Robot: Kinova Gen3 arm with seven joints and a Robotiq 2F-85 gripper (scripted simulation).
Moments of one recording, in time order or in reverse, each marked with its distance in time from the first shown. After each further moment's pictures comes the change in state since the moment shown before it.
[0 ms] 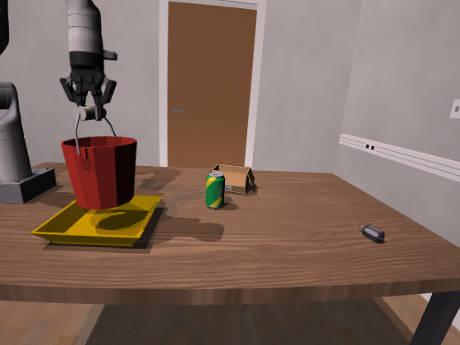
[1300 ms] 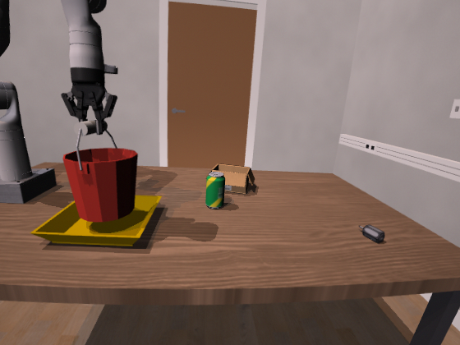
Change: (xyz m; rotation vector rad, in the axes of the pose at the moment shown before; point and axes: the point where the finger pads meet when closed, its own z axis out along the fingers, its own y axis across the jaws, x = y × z) arm 0.000 0.001 0.035 -0.003 -0.001 0.000
